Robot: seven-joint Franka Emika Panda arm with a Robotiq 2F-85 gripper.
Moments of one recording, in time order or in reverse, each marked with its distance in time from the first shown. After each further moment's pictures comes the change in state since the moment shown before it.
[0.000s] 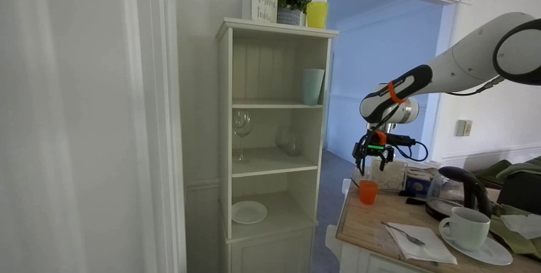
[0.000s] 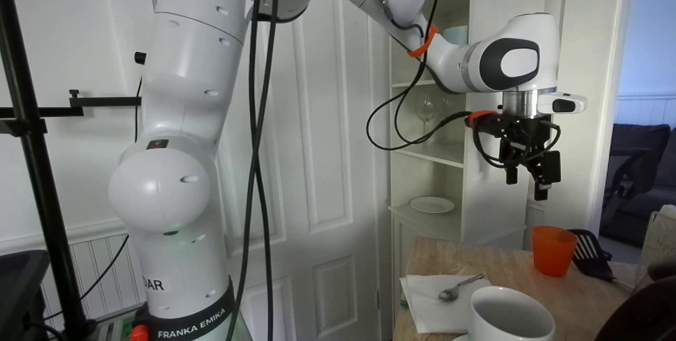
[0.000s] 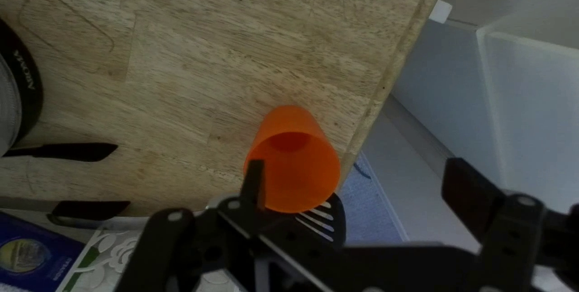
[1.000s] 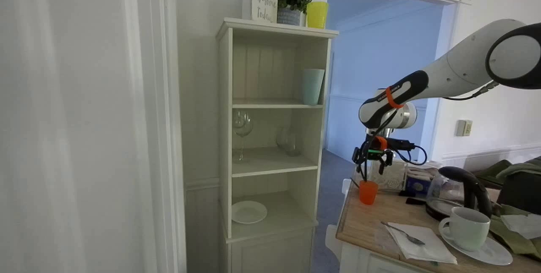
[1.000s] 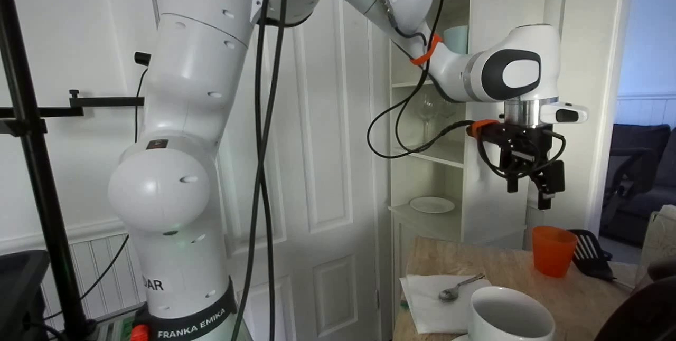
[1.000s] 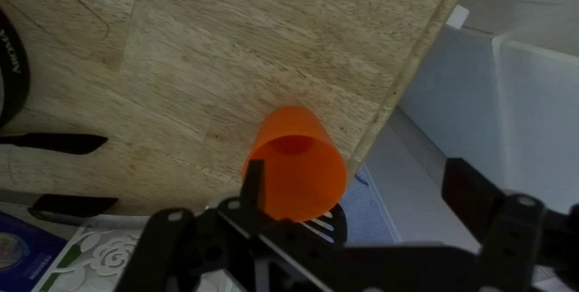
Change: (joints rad) arm -0.004 0.037 0.000 0.002 0.000 0.031 -0.061
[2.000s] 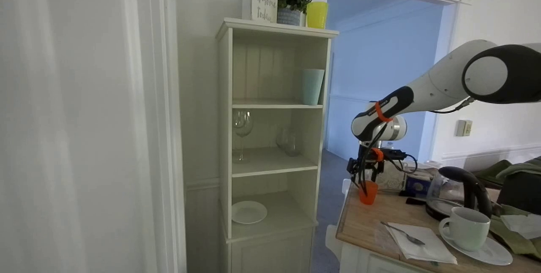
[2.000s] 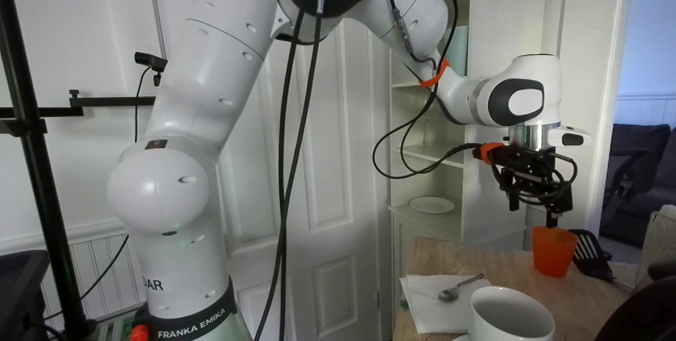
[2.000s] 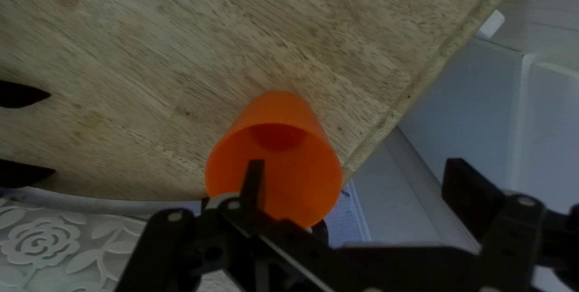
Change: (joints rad) arm -0.009 0.134 0.021 0.076 0.000 0.062 -0.149
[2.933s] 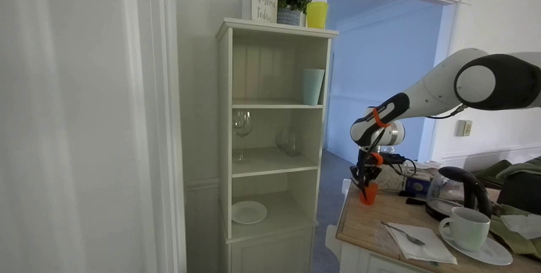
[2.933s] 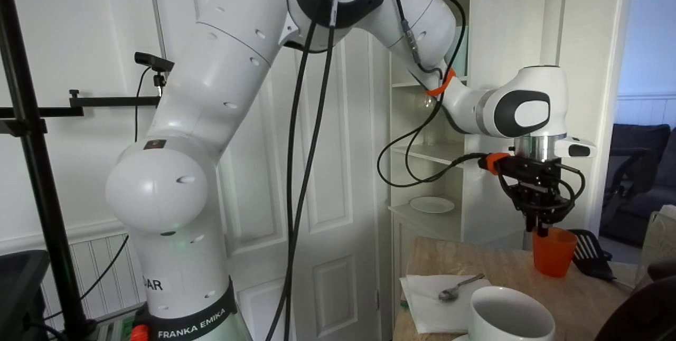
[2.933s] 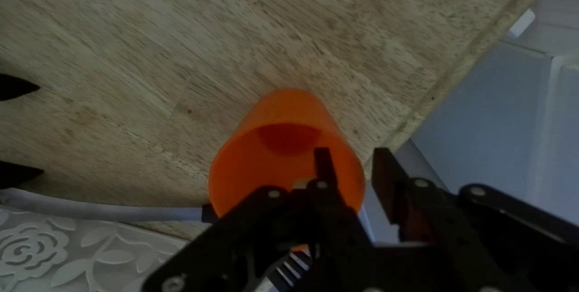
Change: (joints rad) arm -0.014 0.059 0.003 0.037 0.000 0.010 -0.027
